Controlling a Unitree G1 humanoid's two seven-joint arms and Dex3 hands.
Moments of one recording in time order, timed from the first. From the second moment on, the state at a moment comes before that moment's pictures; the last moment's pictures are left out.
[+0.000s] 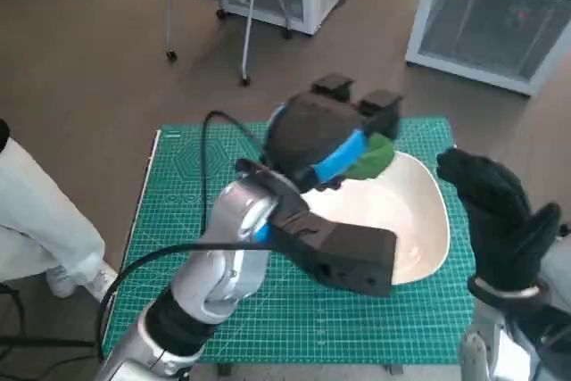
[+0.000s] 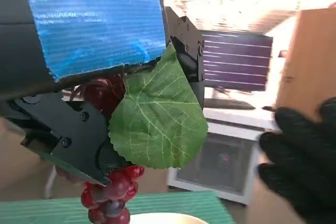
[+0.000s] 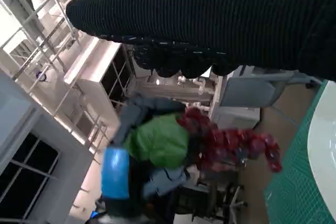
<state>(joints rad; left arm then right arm) -0.95 0.17 -0.43 0.09 0.82 0.20 -0.24 -0.39 -0.12 -0.24 0.33 0.43 -0.63 0.53</state>
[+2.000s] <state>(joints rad) -1.09 0.11 -0.33 0.57 0.43 0.07 -0.40 -0.38 -0.11 -0.25 0.33 0.40 -0.66 0.47</state>
